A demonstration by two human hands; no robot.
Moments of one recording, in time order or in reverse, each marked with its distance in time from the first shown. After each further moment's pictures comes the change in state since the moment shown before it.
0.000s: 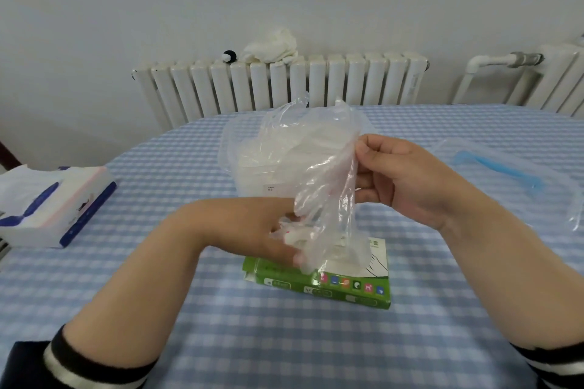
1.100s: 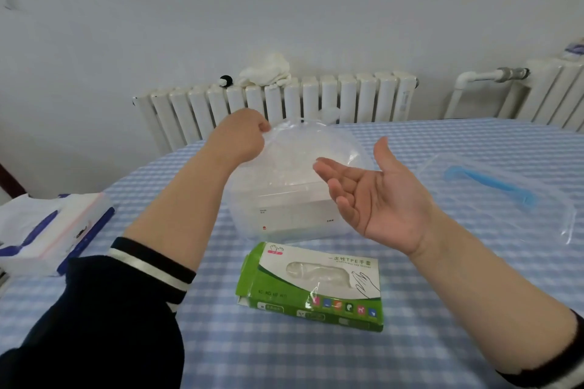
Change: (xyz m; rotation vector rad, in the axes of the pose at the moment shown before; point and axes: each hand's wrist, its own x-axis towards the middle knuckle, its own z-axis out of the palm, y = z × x) left_hand 0.062 0.015 -0.094 0.086 0.764 -0.340; right_hand 0.009 0.006 -0.002 0.773 -0.043 0.201
